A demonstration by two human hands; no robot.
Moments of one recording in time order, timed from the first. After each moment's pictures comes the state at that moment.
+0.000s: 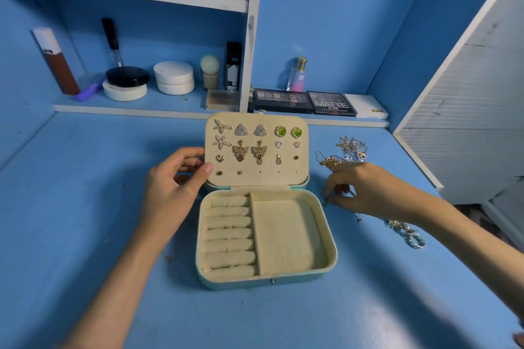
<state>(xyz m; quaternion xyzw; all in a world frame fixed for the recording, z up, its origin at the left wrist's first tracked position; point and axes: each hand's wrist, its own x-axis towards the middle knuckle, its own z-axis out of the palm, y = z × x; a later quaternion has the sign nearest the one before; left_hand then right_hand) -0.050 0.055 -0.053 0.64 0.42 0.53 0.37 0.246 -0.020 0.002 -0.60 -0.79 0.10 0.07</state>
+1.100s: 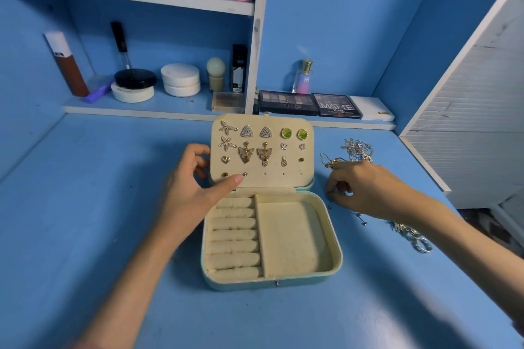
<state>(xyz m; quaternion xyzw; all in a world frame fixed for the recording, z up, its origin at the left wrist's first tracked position) -0.041 0.048 -0.047 0.65 0.46 0.47 0.38 0.235 -0.011 0.000 -0.65 -0.76 0.04 0.01</state>
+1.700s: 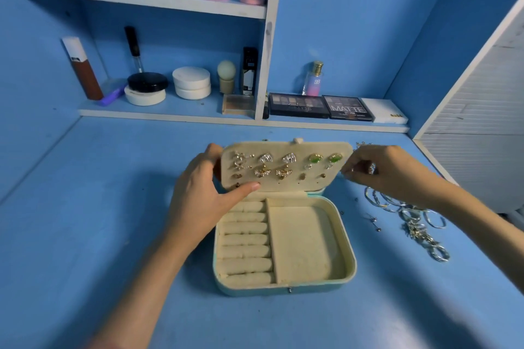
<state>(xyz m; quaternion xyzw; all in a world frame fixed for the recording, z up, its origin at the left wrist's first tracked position) -0.040 0.044 -0.038 0.73 0.47 0.45 0.21 0.247 -0.001 0.018 -0.66 -0.73 0.11 0.17</state>
